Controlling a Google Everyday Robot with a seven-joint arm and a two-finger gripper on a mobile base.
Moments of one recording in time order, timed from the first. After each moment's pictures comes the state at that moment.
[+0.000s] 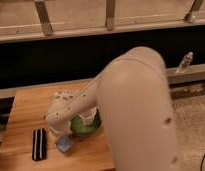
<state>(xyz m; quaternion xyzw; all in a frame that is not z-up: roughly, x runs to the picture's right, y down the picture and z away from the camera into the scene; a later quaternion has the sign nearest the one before) -0.214 0.225 0.736 -0.34 0.01 0.38 0.86</state>
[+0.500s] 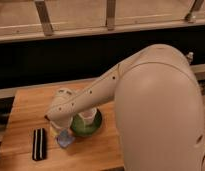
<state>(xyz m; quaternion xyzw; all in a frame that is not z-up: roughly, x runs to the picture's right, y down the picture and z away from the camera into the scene) -0.207 0.208 0.724 -0.33 0.00 0.38 0.86</state>
